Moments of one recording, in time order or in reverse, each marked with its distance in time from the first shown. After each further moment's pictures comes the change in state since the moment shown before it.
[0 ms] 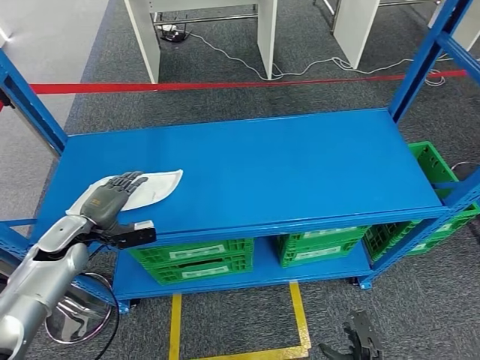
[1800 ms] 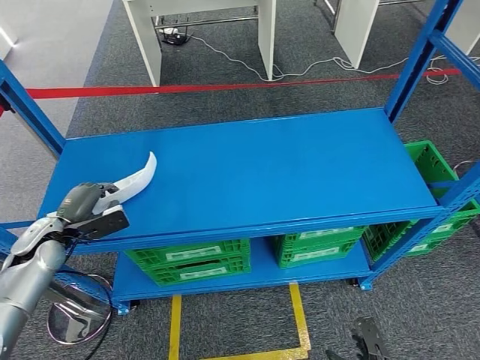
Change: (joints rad) left arm 0.061 0.072 0.108 -0.107 0.297 -0.123 -0.044; right arm 0.021 -0.017 -0.026 0.000 0.004 -0.011 0.000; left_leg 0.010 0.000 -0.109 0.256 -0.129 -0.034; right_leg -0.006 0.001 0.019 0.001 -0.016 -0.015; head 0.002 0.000
